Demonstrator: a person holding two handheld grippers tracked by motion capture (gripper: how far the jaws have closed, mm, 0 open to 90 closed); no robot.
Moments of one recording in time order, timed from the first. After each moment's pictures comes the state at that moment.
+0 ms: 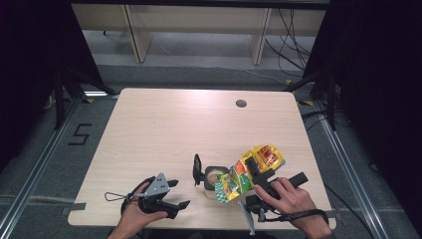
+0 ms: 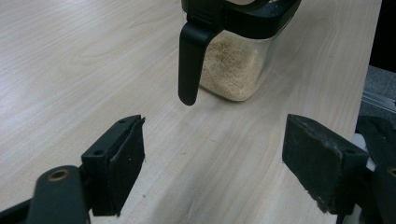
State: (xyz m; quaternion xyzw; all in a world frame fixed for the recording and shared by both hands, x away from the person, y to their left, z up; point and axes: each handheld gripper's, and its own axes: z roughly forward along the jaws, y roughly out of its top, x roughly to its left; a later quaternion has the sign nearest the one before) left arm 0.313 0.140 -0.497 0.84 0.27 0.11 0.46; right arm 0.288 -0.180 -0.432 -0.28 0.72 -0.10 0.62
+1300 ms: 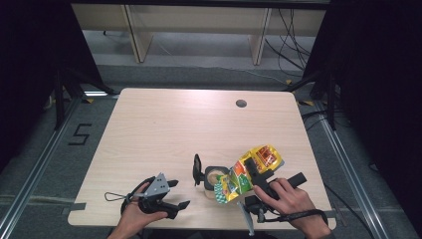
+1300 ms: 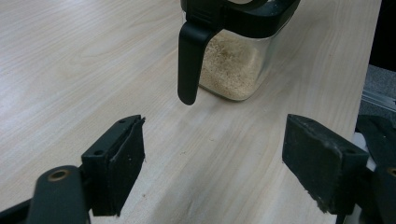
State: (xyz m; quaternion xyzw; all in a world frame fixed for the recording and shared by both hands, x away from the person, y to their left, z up) left arm 0.314 0.141 -0.496 0.84 0.26 0.11 0.46; right arm 0.288 -0.178 -0.434 -0.29 0.72 -0.10 0.62
